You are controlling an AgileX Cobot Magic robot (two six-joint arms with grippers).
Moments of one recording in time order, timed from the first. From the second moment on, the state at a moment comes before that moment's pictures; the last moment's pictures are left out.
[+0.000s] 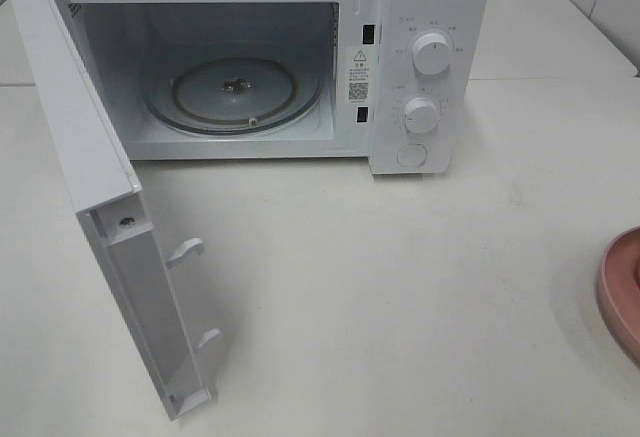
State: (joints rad) left arm 0.06 0.00 -0.52 -0.15 1.08 0.10; right arm 0.07 0.00 -0.50 -0.06 0.99 0.06
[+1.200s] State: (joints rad) left arm 0.06 0.54 -0.28 -0.40 0.13 0.42; right arm 0.07 0.00 -0.50 -0.06 0.99 0.06
